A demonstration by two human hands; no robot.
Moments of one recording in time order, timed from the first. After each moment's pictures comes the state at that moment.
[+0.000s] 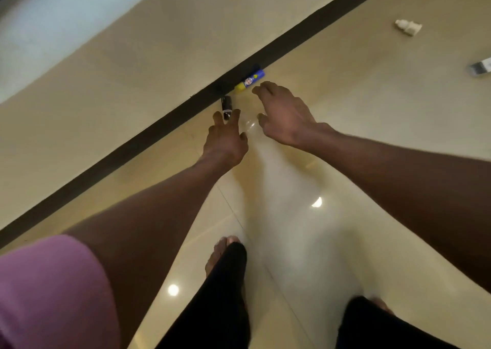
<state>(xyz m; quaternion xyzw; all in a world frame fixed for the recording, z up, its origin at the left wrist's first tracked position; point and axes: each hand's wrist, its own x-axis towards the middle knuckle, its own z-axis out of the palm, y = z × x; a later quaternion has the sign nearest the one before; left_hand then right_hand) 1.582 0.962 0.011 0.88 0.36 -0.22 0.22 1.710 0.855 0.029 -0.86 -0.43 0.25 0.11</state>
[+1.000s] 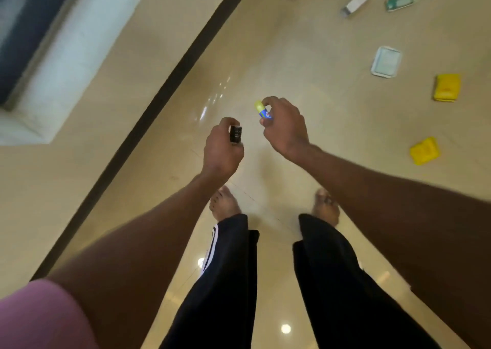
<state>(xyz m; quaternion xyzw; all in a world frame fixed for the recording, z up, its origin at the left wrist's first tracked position) 1.535 0.853 0.154 0.83 0.34 -0.18 0.39 1.631 0.721 0.138 -0.91 -0.07 0.30 0.29</state>
